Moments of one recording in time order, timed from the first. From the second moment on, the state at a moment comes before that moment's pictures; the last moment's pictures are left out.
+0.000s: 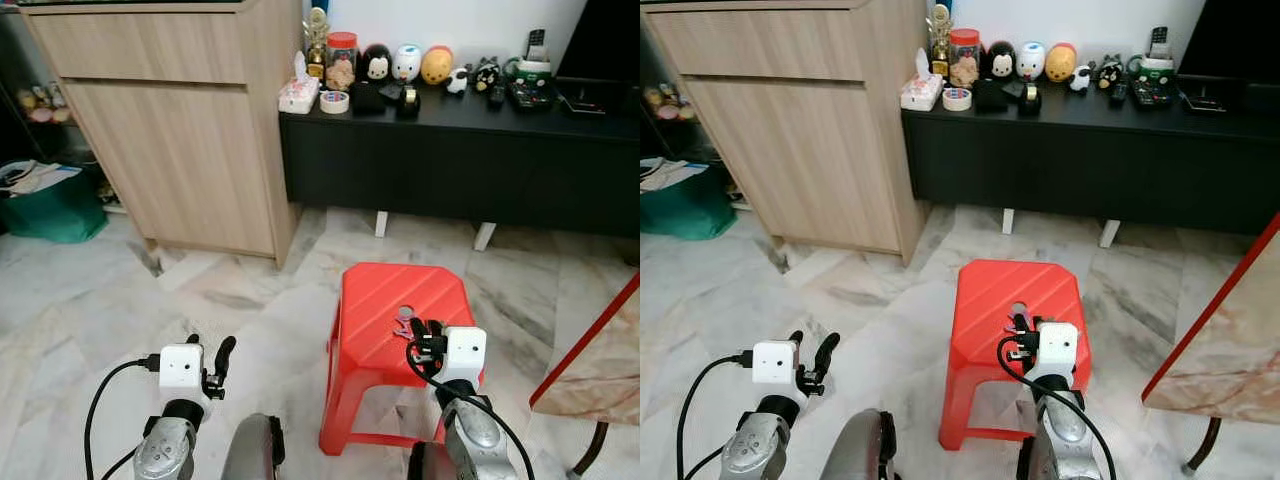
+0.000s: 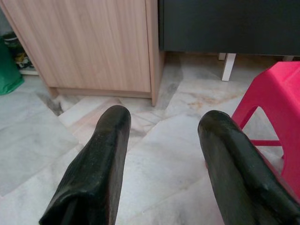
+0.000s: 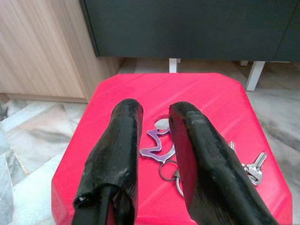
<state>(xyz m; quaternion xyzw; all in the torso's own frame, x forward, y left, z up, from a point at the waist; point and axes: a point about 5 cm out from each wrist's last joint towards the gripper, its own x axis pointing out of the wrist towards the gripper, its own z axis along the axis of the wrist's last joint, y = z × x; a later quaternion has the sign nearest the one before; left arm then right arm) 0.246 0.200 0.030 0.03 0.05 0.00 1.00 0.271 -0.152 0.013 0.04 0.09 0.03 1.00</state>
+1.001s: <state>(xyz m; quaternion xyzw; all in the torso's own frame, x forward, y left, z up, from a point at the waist) 0.249 0.193 0.030 0.02 0.05 -0.01 1.00 0.264 -0.157 0.006 0.03 0.10 0.03 0.99</state>
